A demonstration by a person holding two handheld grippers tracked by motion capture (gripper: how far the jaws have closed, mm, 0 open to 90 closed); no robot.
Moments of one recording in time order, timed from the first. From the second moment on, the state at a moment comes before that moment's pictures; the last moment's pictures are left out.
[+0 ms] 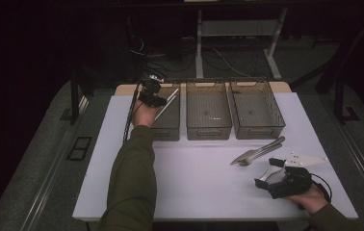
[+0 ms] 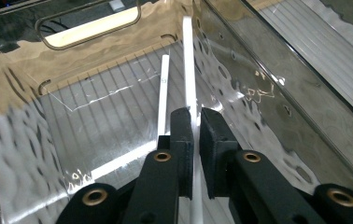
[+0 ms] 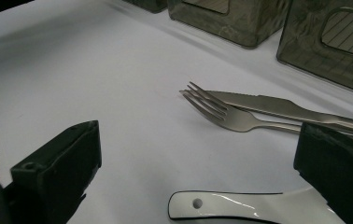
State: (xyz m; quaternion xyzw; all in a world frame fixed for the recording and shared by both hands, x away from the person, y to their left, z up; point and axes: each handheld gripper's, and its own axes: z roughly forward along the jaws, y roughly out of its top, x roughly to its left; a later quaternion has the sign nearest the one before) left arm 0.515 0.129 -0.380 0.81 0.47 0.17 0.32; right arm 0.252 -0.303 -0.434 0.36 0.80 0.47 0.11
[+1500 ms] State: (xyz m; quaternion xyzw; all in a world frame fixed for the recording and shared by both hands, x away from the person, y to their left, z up) left arm 0.375 0.136 -0.333 0.83 0.31 0.13 0.45; right arm 0.252 -0.303 -0.435 0.36 0.80 0.47 0.11
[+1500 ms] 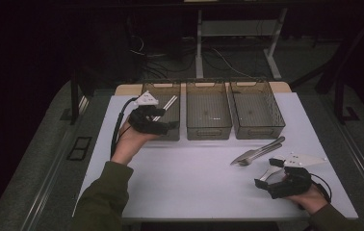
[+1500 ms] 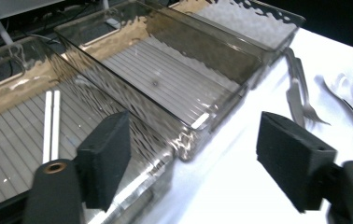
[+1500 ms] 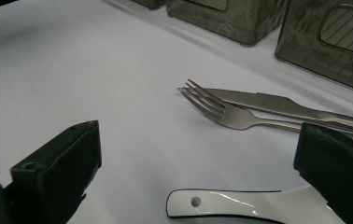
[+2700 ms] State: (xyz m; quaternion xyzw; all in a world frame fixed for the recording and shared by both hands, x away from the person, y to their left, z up) left arm 0.274 0.158 -0.420 0.83 0.28 0.13 0.48; right arm 0.251 -0.304 -0.433 0.37 0.80 0.47 0.11
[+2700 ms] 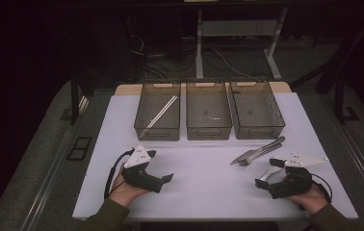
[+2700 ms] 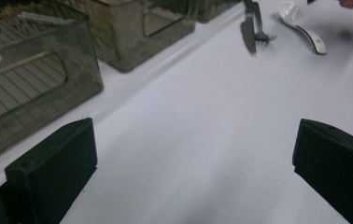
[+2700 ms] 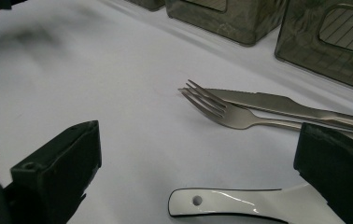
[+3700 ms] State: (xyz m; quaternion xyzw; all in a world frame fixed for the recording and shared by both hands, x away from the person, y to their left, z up) left arm 0.276 0.157 -0.427 0.83 0.28 0.12 0.46; right arm 0.300 -0.325 -0.422 0.41 0.81 0.41 0.10
